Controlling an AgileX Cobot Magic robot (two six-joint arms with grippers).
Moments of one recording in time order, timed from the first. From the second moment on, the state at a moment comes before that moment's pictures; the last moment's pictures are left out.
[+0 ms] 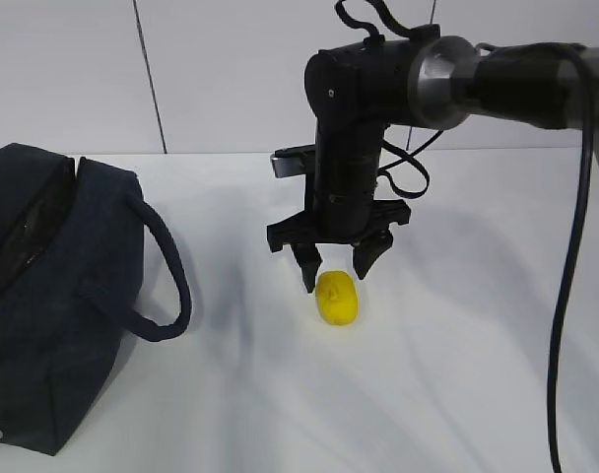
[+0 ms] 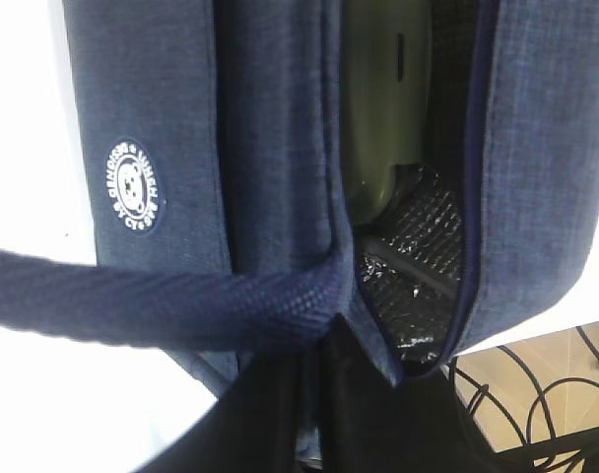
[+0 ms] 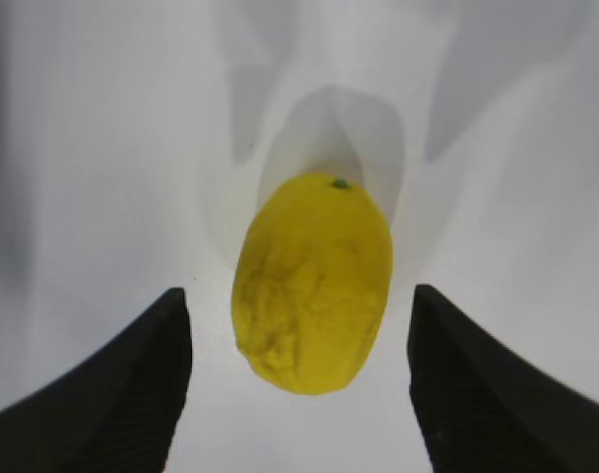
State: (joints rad) left arm 0.08 1.29 -0.93 -0.40 1.16 0.21; right arm 0.51 2.28 -1.88 0.03 1.22 0.25
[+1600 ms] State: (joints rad) left arm 0.08 1.29 -0.93 -0.38 1.16 0.21; right arm 0.50 2.16 -1.89 0.36 1.22 0.17
